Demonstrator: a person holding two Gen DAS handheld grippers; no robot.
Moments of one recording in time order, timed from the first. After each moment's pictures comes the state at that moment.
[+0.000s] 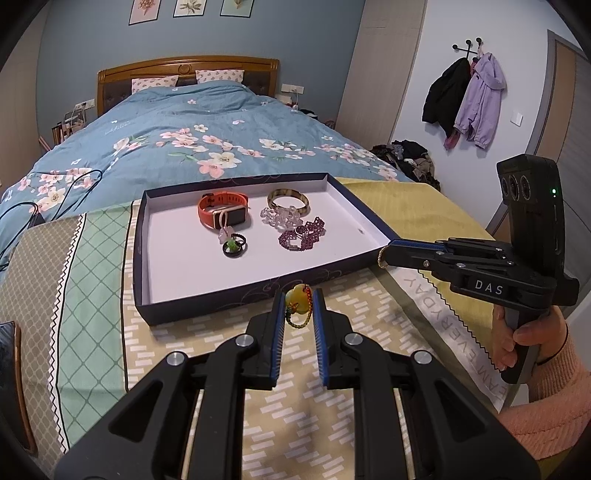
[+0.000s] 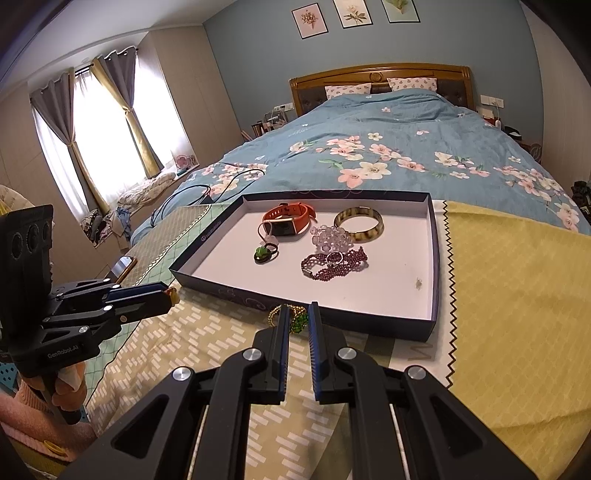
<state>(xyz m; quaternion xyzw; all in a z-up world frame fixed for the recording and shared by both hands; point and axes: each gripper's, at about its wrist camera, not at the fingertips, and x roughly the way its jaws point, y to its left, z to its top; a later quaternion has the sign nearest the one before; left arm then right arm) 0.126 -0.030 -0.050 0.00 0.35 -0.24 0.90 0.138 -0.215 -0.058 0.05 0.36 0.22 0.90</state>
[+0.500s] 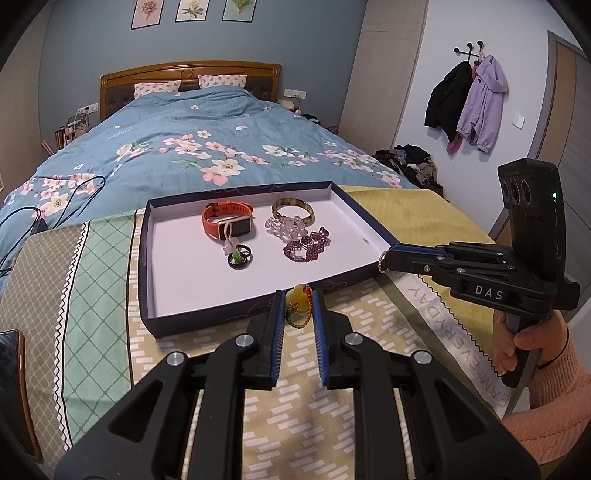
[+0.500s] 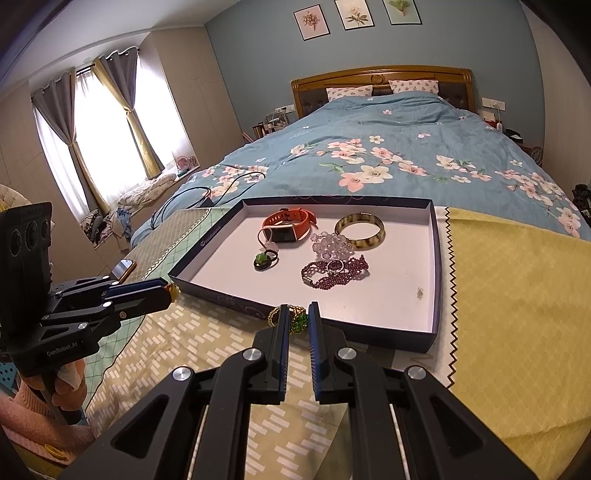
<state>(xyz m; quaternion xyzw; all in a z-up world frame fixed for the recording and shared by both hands) 0.132 -0.030 -0.043 0.00 0.35 -0.23 0.91 0.144 -0.213 -0.055 0.05 0.36 0.22 0.91</state>
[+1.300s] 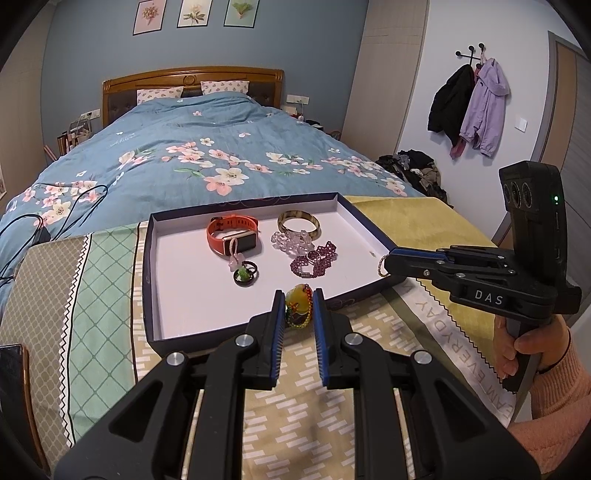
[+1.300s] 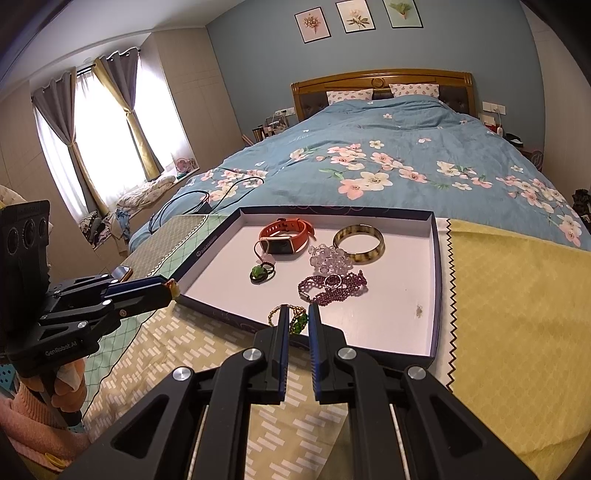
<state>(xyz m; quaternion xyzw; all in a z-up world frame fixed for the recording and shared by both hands) 0.144 -0.031 -0.037 0.00 0.33 -0.22 0.92 0.156 -0.212 -0.050 0.04 0.35 0.22 0.91</state>
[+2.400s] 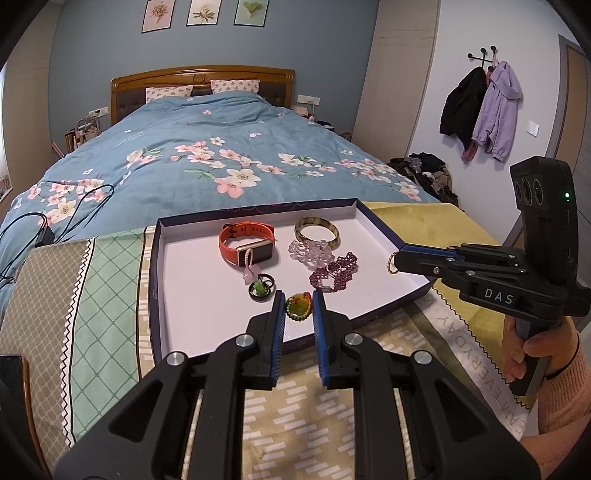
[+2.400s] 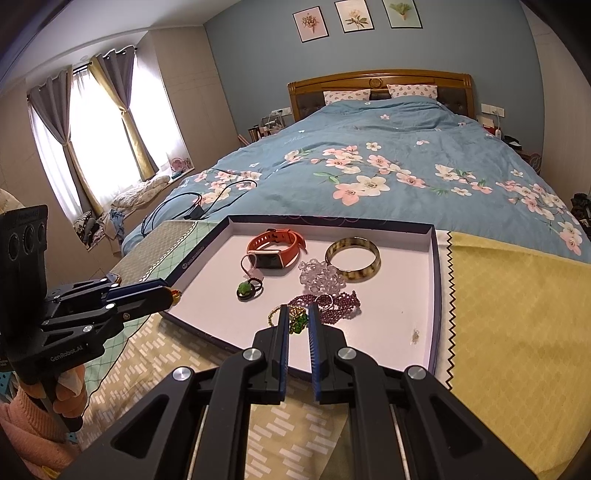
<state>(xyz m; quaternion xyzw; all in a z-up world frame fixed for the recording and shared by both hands) 0.174 -0.029 -0.043 0.00 0.34 -0.20 0.92 0.180 -0.209 -0.050 0.04 0.35 0.22 0.91</state>
